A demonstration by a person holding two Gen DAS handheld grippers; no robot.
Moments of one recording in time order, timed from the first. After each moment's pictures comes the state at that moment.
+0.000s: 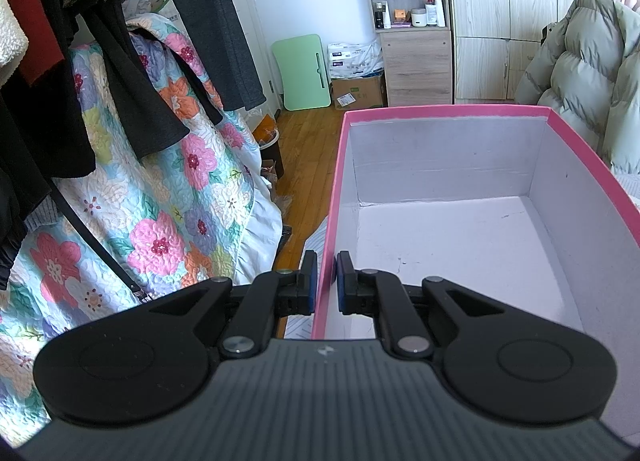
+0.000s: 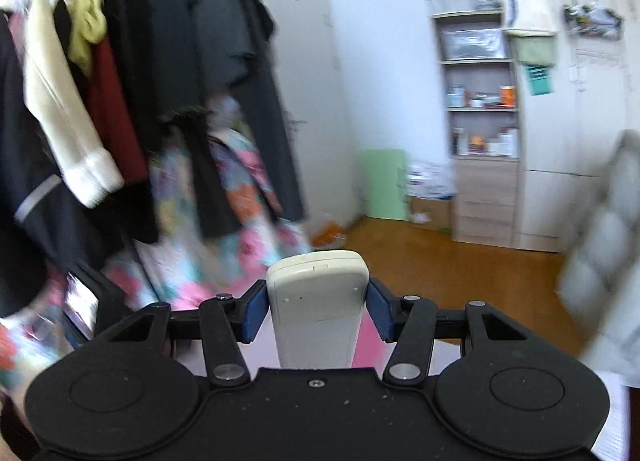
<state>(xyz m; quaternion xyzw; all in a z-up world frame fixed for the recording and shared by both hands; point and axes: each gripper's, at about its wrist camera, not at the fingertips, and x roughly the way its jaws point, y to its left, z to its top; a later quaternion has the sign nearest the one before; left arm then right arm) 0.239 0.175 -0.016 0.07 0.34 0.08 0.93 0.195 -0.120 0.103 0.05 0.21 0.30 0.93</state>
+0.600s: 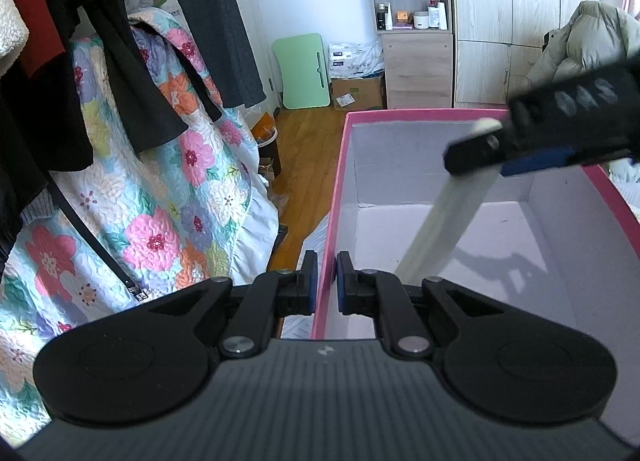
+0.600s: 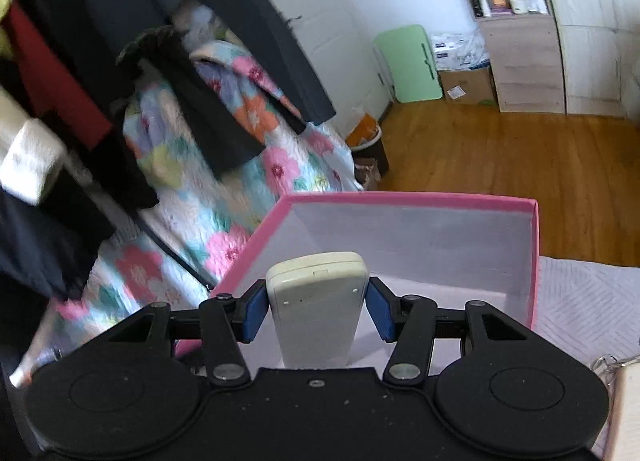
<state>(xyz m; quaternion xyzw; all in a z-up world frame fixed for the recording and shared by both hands) 0.241 0.180 -0.015 0.05 0.34 0.08 0.94 0.316 0.002 0.002 0.12 0.37 0.32 0.86</state>
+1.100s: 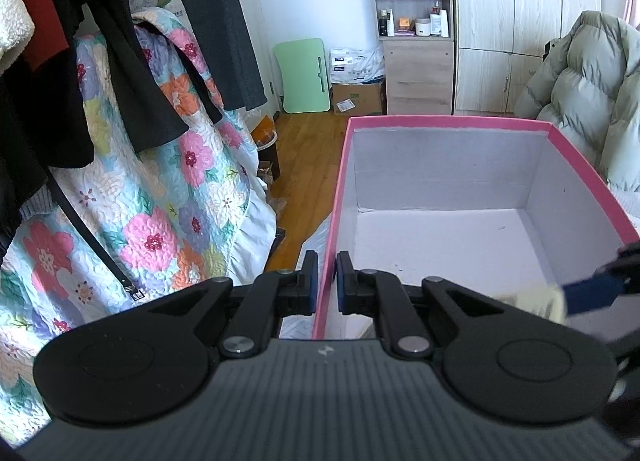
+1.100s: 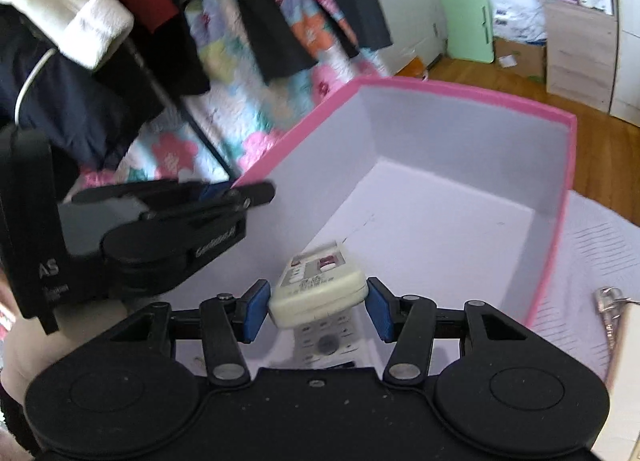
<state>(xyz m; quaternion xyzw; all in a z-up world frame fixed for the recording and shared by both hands) 0.239 0.182 -0.014 0.04 0.33 0.08 0.94 0.259 0.009 -0.006 0.02 0.44 0.39 0.81</state>
